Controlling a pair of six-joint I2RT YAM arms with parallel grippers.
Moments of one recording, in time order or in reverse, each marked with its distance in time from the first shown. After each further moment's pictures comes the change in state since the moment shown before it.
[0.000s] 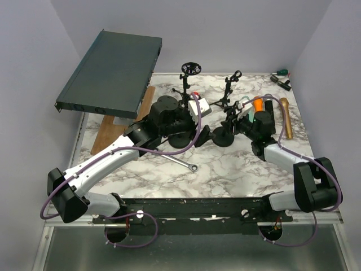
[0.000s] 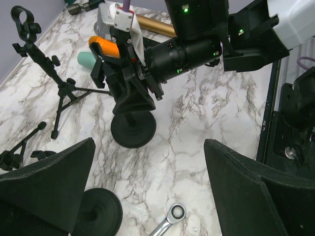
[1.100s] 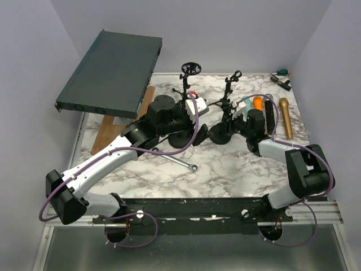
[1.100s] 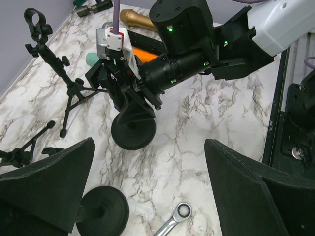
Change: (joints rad) left arm 0.020 -0.021 -0.010 0.001 -0.001 0.016; right arm 0.027 0.172 0.051 0.016 -0.013 0.054
